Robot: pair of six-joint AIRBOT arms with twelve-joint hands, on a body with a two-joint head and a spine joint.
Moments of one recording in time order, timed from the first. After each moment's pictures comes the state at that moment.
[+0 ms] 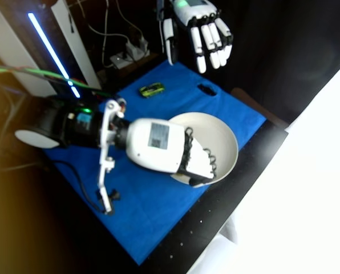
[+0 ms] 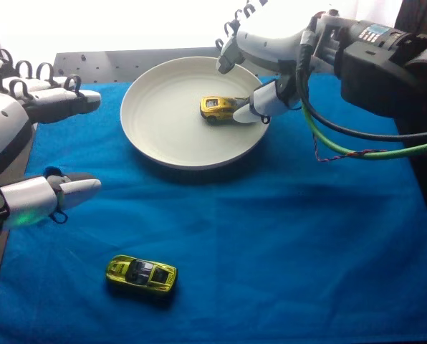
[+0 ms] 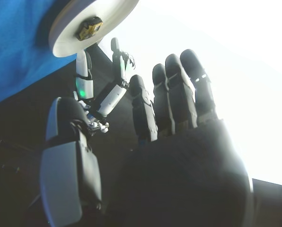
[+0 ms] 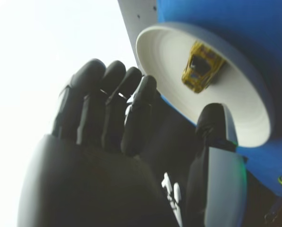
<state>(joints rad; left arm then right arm) 1.00 -0.72 0.72 -0.49 -1.07 1.55 -0.44 -1.46 1.58 0.09 0.23 -1.23</state>
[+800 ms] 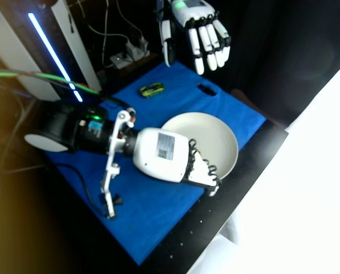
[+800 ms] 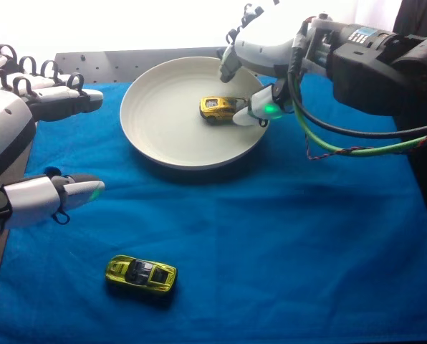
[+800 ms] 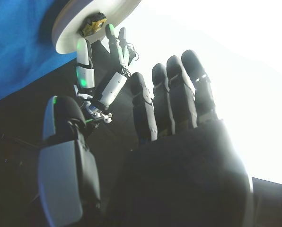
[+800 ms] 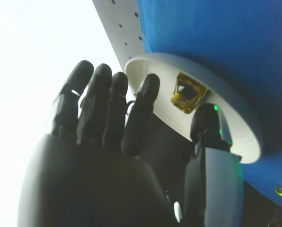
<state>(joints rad) 0.99 -0.72 0.72 -0.48 -1.07 1.55 -0.44 -1.50 1.62 0.10 0.18 -1.23</state>
